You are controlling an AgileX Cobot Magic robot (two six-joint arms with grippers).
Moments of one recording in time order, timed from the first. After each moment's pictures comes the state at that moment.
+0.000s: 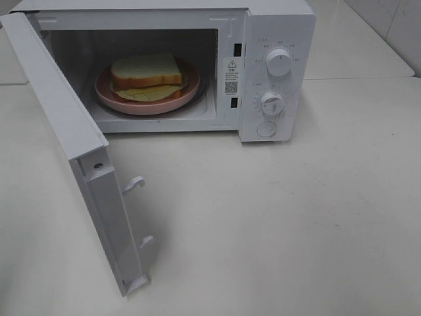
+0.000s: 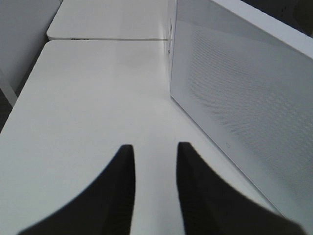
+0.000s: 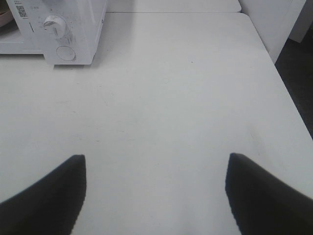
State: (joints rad) left arm -0.01 0.27 -0.56 -0.02 0.81 -0.01; right arm 0.04 0.00 -0.50 -0.08 1.01 0.05
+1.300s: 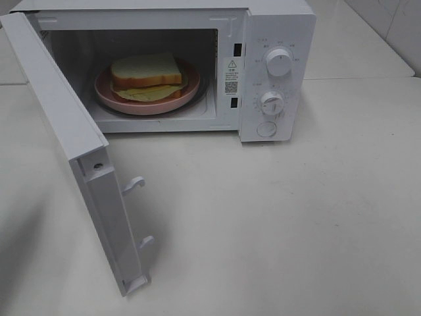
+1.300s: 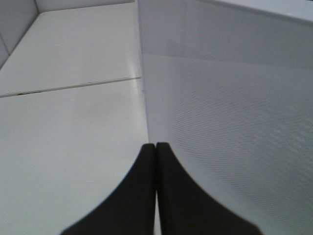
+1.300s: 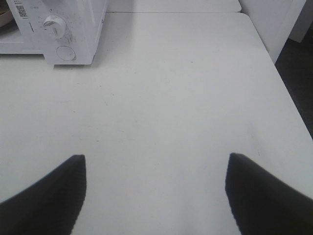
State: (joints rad) left arm -0.07 1.05 -0.20 0.17 -0.52 -0.07; right arm 0.04 0.00 -0.50 -0.07 1.01 0.05
